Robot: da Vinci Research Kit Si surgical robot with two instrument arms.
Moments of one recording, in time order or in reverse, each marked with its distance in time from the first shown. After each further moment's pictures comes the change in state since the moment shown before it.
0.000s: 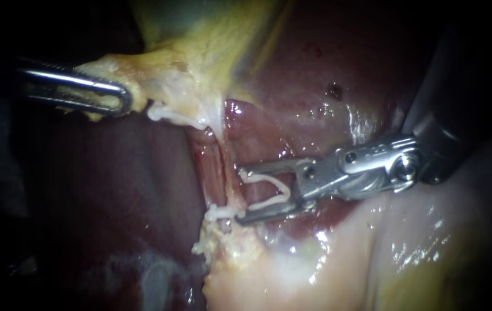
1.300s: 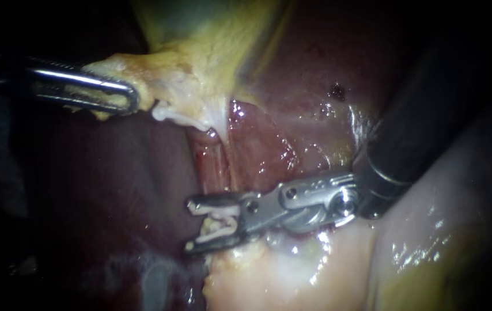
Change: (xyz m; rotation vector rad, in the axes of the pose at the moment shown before) right arm 0.001 -0.003 0.001 0.062 -0.016 -0.036; left arm 0.000 -0.001 0.000 0.001 0.000 0.001
